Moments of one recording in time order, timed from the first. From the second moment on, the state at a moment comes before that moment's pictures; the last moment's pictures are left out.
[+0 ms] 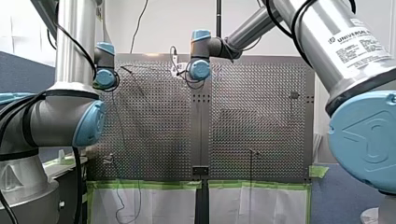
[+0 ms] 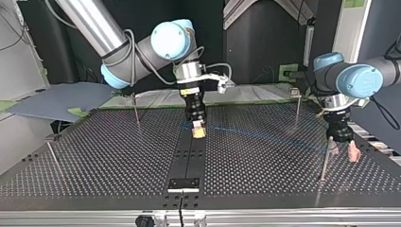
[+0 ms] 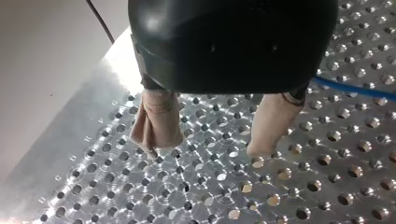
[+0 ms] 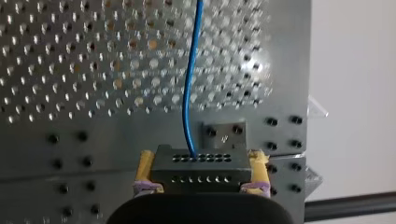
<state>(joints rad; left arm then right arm) 0.23 -1.70 -1.83 -2.65 -1.63 -2.11 2.43 -1.03 1.20 -0.32 1.85 1.57</state>
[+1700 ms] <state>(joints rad) 0.21 -1.70 -1.85 -2.64 -1.61 -2.15 2.26 -1.12 1.65 -0.62 2.09 1.66</state>
